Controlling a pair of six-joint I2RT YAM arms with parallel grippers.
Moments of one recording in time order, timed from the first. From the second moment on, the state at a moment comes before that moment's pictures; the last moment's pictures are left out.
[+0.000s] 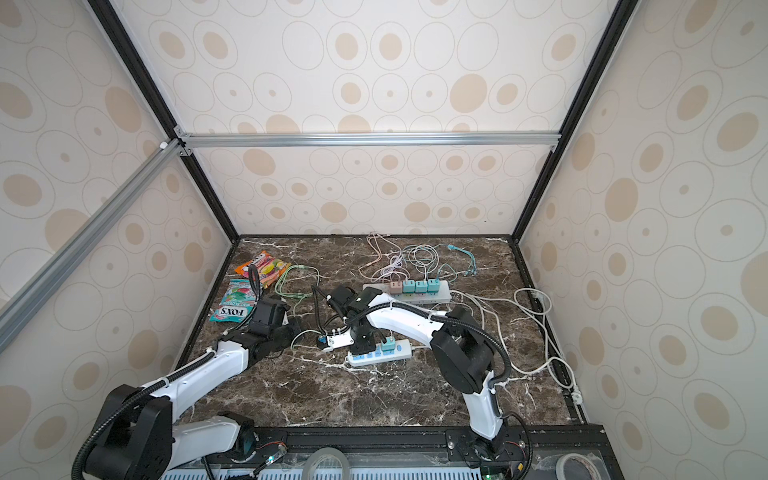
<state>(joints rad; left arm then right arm) -0.30 1.22 0.57 -0.25 0.01 -0.70 0.92 1.98 1.56 -0.97 -0.07 -0.89</state>
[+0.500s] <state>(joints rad) -0.30 1.27 0.60 -0.26 0.01 -0.66 0.93 1.94 1.50 -0.91 -0.03 -0.84</state>
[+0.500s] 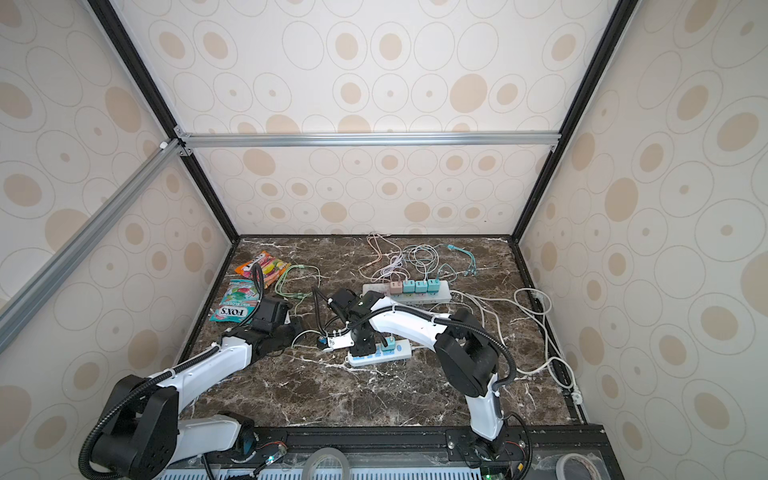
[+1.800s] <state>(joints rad) -0.30 1.60 0.99 -0.29 -0.06 -0.51 0.75 1.96 1.60 -0.99 -0.08 -0.90</state>
